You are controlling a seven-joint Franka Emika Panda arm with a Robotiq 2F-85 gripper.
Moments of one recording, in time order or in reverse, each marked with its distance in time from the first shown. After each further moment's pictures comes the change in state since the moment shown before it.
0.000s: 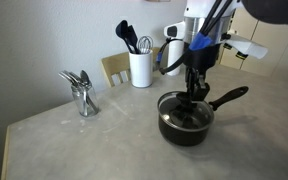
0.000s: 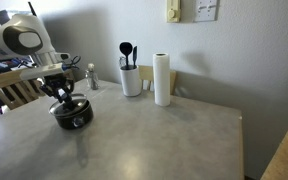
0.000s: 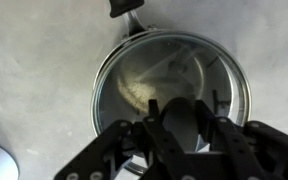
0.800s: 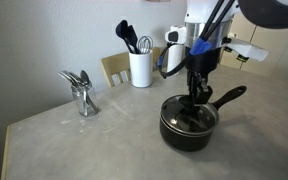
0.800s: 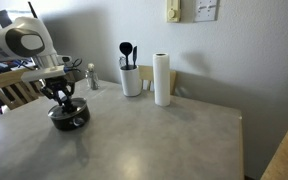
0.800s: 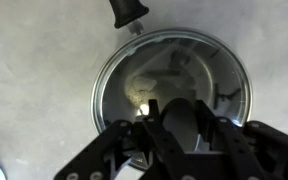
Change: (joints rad) arm -0.022 0.016 0.019 0.000 0.002 -0.021 -0.024
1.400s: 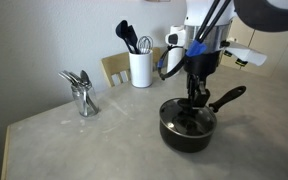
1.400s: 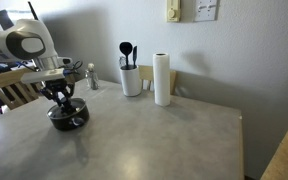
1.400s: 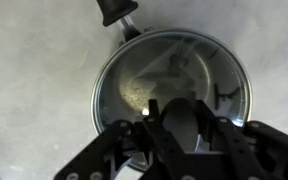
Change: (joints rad) arm -0.002 0.015 0.003 -0.003 0.055 0.025 0.006
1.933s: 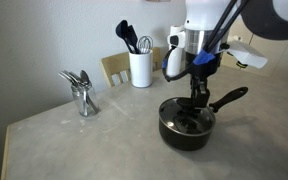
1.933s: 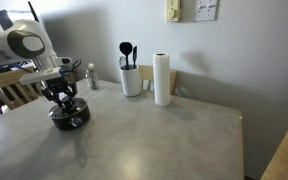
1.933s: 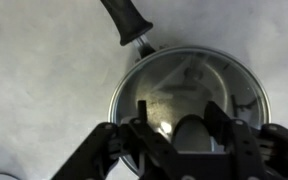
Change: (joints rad) arm 0.037 -0.004 -0.039 -0.001 -0.150 -0.027 0.196
